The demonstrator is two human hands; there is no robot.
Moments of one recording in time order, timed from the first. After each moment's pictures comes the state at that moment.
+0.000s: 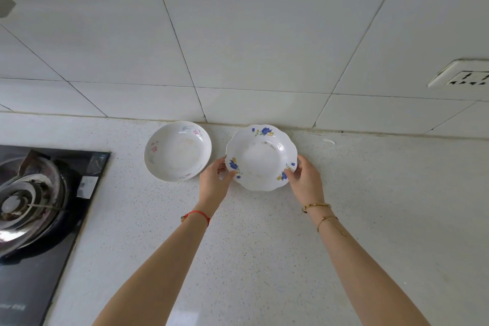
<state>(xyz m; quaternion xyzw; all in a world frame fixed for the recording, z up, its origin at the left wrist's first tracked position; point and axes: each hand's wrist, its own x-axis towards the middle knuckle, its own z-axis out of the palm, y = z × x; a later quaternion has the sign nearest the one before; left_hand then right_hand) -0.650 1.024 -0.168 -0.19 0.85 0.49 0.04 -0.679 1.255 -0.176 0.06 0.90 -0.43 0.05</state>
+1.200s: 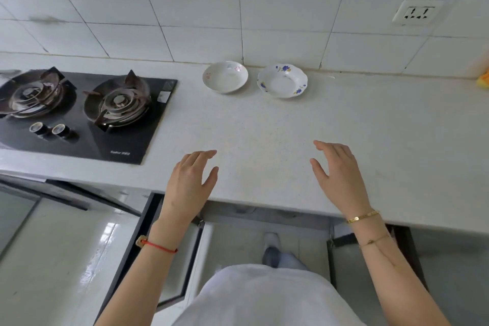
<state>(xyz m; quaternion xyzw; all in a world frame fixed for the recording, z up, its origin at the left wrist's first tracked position) -0.210 0.978 -0.021 -0.02 0.96 0.24 -0.13 -0.284 1.279 -0.035 -0.14 0.96 -0.24 -0.09</state>
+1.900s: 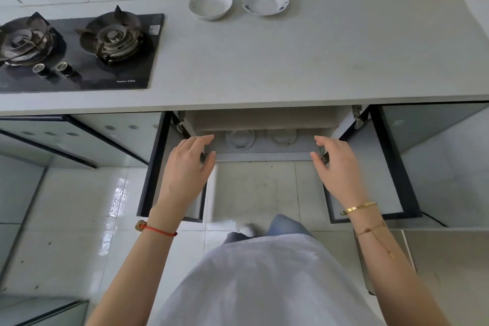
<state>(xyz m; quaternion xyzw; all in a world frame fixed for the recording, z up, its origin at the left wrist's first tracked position) 0.044 0.965 -0.040 0.03 0.97 0.24 -0.09 0.022 1.282 -0.073 -0.04 0.96 -0.28 -0.05</state>
